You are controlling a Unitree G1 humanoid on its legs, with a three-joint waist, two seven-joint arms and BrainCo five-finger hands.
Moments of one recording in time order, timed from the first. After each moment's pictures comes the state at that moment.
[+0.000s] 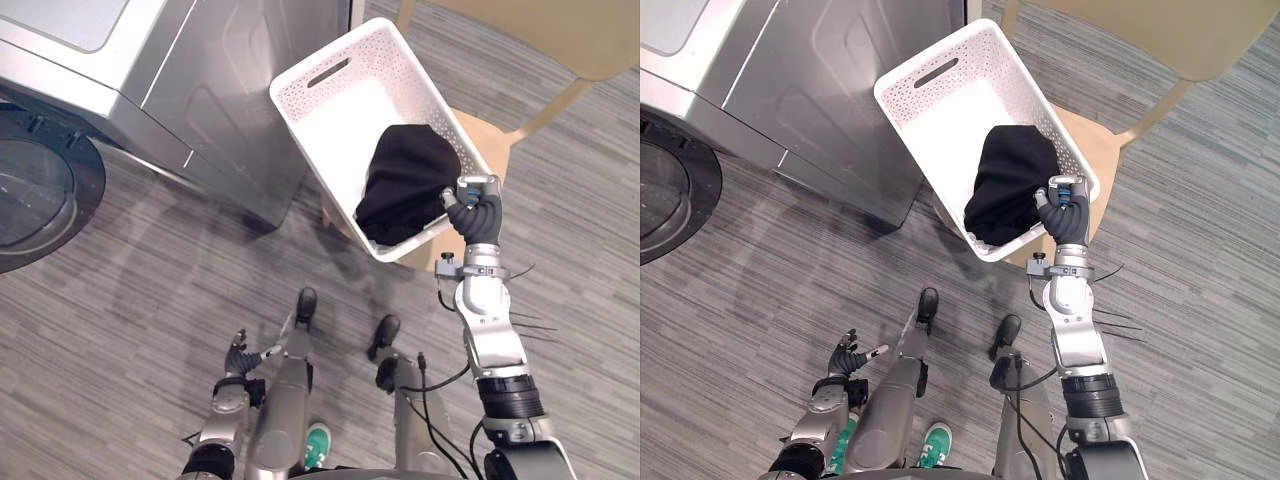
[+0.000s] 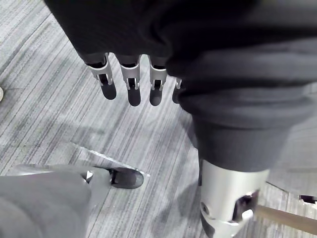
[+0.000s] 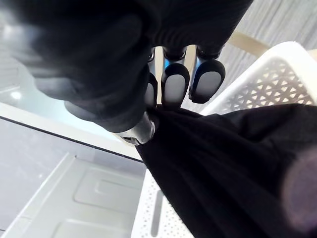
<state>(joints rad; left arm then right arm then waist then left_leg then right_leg) -0.04 0.10 0.05 0.74 -0.01 -0.06 0.20 -0.40 -0.33 0.02 0.20 -0.31 -0.06 -0.30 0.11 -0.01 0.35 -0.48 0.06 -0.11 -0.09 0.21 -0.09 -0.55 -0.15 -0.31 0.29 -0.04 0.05</state>
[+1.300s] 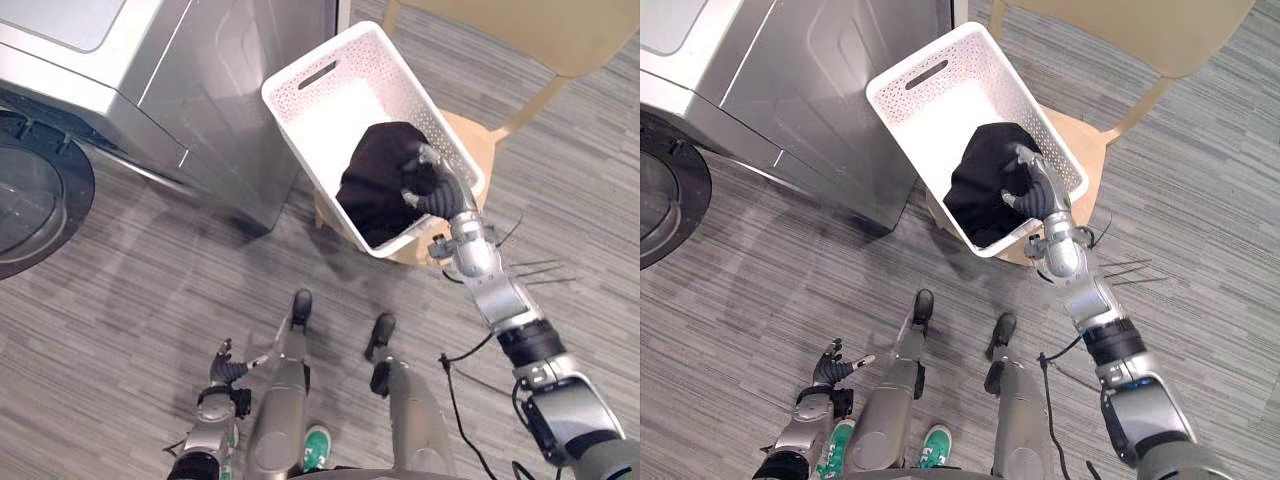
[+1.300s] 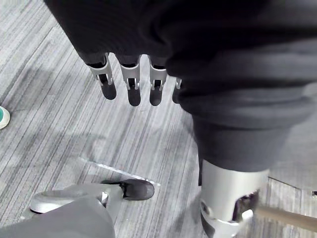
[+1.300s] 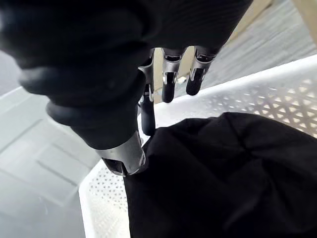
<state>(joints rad) -0.02 0.16 0.05 0.75 0.01 -0.07 0.20 -0.76 -0.53 0.36 0.39 -0.40 -0.05 -0.21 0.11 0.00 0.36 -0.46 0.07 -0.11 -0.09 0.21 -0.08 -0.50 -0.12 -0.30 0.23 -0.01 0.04</state>
